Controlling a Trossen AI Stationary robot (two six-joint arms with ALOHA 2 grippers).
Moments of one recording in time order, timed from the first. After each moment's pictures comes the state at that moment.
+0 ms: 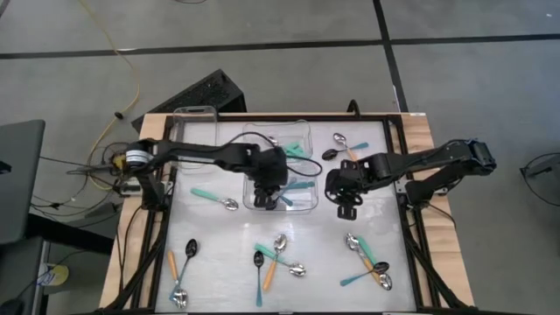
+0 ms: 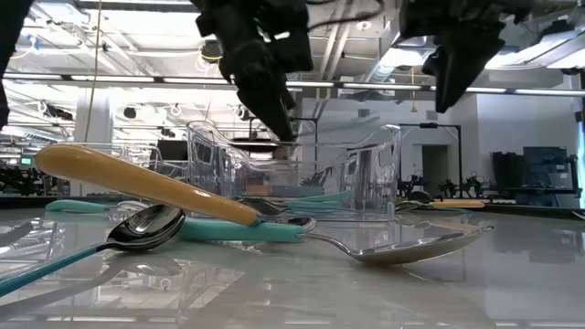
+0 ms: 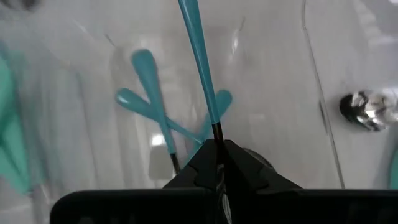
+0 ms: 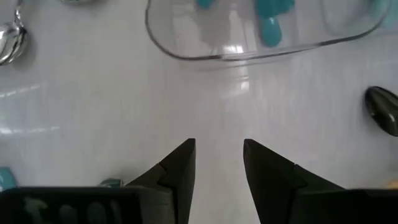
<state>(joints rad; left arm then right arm) 0.13 1.80 1.38 -0.66 0.13 0.25 0.13 1.35 1.13 -1.00 0.08 0.26</state>
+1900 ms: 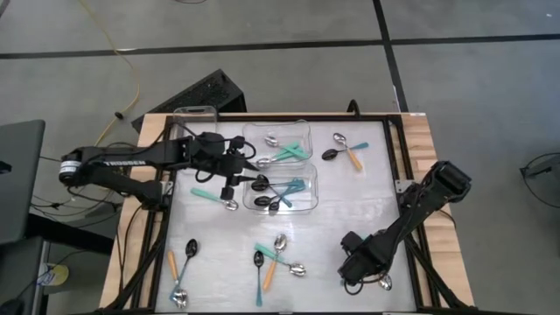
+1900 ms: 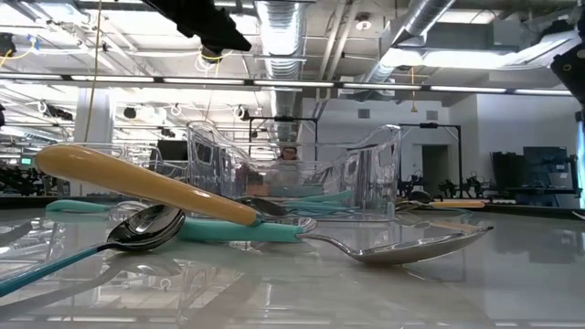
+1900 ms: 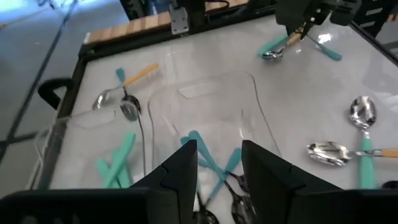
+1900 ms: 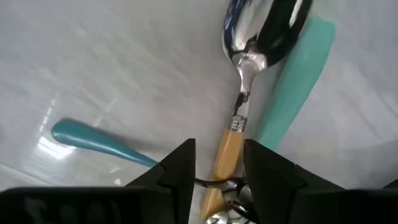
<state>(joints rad) 0.15 1.16 0.96 -0.35 0.13 0.30 0.73 1.74 1.13 -0.99 -0.12 1.57</state>
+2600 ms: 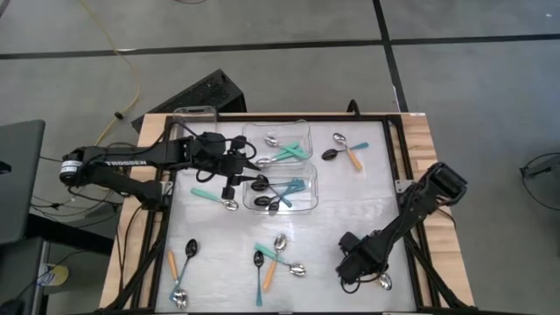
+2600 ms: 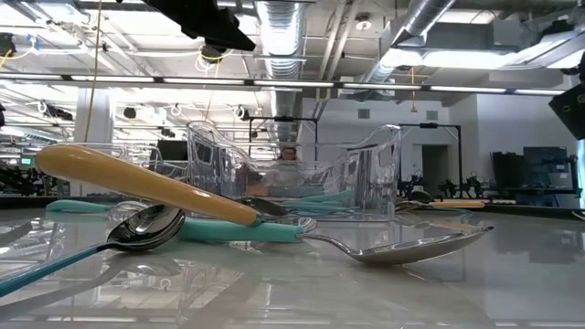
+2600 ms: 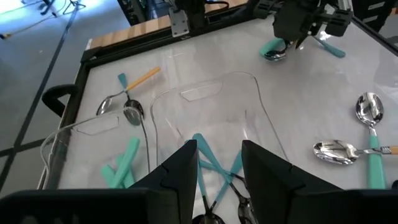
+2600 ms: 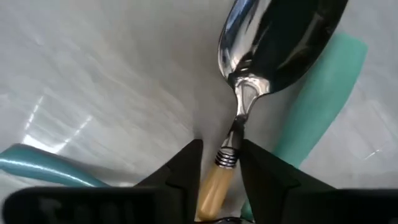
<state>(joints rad) 0.15 1.17 0.96 -0.33 0.13 0.34 0.70 1.81 1.05 -0.85 -0.08 1.50</state>
